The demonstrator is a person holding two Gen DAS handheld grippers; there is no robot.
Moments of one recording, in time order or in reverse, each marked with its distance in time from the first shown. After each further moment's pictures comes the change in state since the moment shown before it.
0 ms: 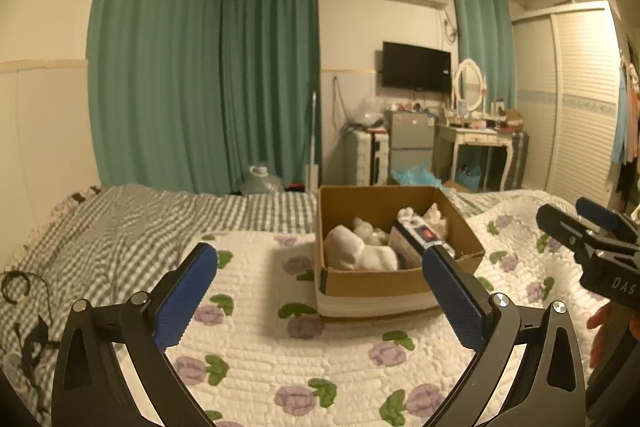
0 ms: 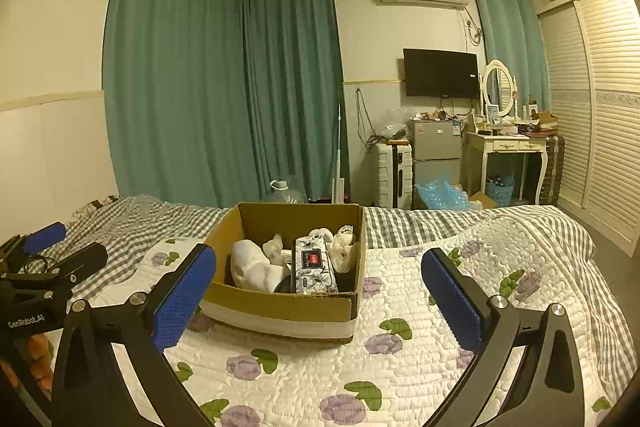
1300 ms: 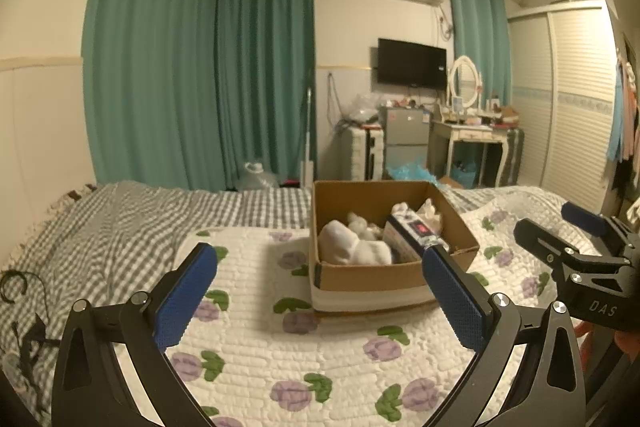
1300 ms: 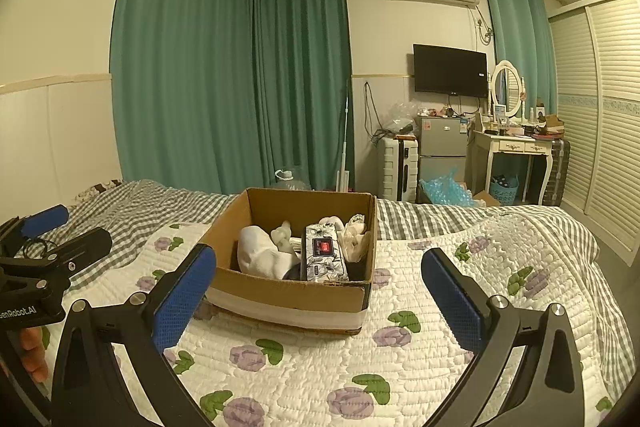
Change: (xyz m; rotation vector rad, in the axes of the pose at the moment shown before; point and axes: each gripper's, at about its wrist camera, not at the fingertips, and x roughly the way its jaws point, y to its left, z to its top) left arm -0.002 -0.002 -0.001 0.007 0.019 -0.018; right arm 0.008 0.015 -0.009 -0.040 0.030 0.013
